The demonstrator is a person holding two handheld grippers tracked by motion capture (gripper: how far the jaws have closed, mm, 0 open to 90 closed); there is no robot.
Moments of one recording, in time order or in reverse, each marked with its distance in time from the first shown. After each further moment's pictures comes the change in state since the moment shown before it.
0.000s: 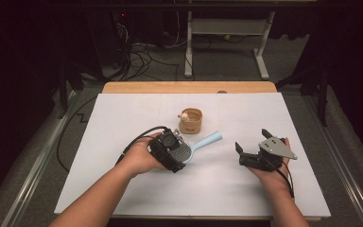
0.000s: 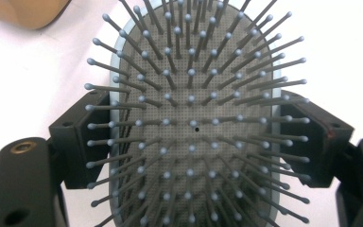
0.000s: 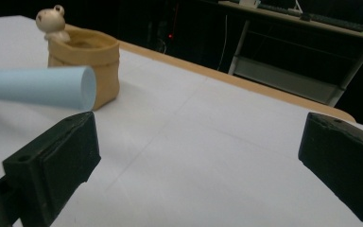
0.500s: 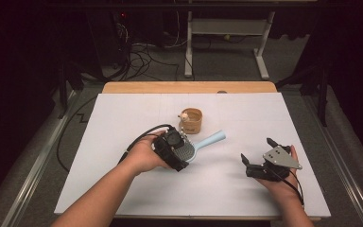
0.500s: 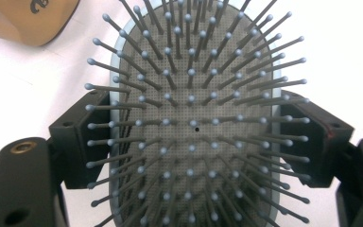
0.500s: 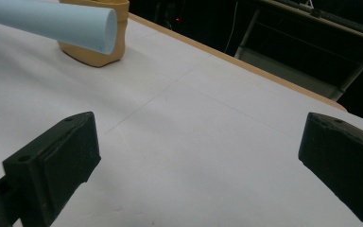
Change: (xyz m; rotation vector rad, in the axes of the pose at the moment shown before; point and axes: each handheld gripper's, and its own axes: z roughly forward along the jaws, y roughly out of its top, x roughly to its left) left arm -0.004 0.011 -0.001 0.023 0.015 0.013; right arm -0.003 -0.018 -0.019 0.050 0.020 -0.108
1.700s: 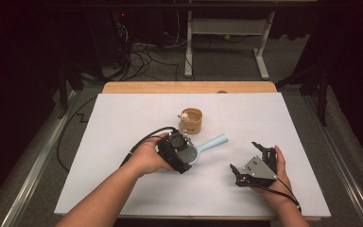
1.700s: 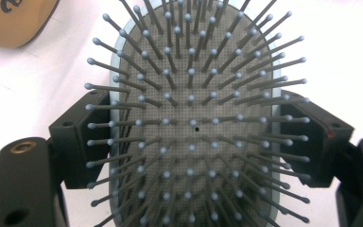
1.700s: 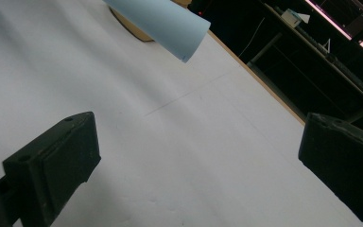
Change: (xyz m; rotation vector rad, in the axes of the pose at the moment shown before) left arm -0.006 0.004 0.009 0.012 -0.013 -0.001; right arm 0.039 0.003 0.004 0.037 0.024 -0.342
